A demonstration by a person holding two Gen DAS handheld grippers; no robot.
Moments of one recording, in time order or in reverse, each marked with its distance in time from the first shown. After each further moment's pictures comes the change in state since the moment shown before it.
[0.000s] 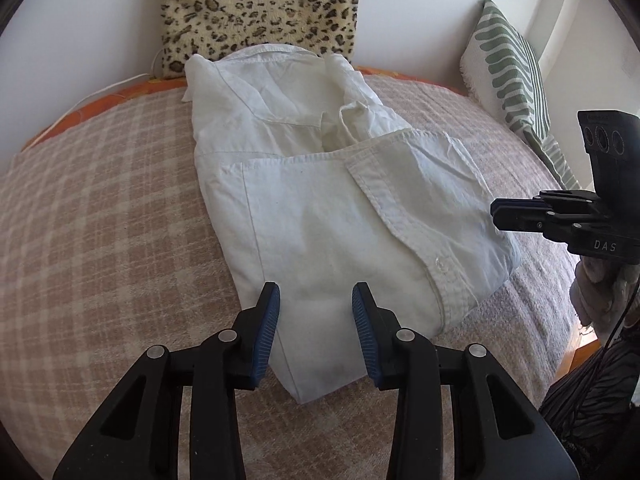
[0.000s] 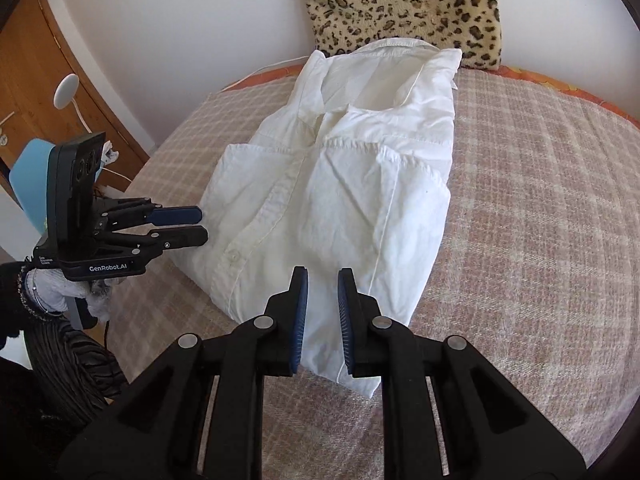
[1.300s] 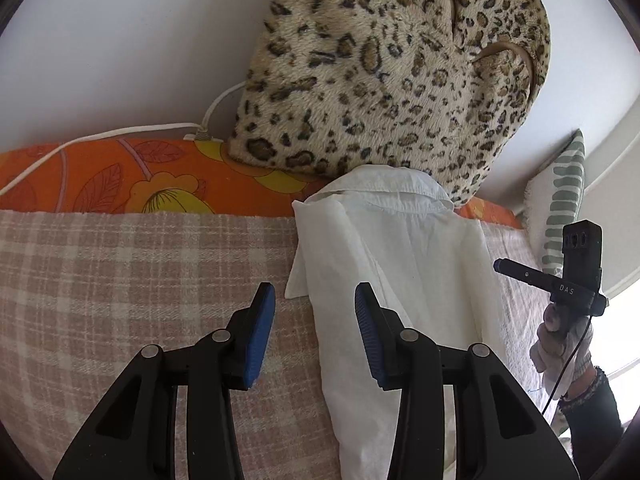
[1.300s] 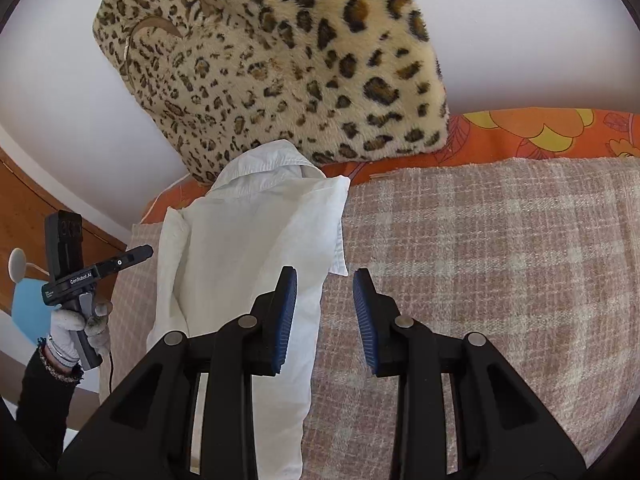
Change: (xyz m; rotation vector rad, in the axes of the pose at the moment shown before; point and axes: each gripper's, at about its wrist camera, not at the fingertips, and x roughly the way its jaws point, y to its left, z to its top) left arm 0.104 0.189 0.201 -0.305 -0.014 -0.096; right arm 0.112 -0.164 0.211 0.280 -0.006 0.044
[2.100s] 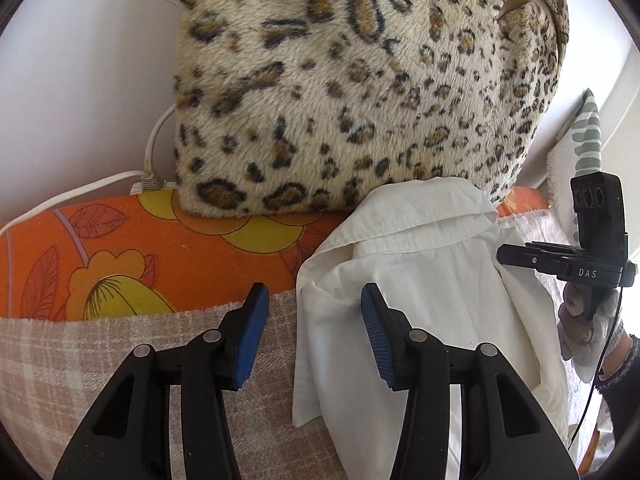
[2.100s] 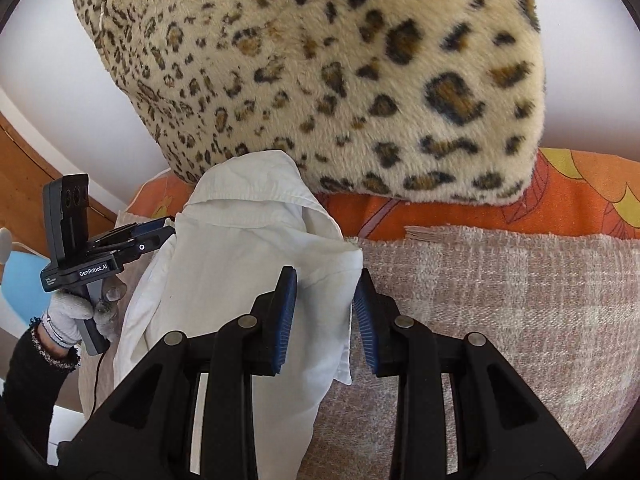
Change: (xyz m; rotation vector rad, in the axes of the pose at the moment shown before) left arm 0.071 -0.007 0.031 0.173 -0.022 0.057; right arm 0.078 0.005 0.039 -0.106 0.051 0.023
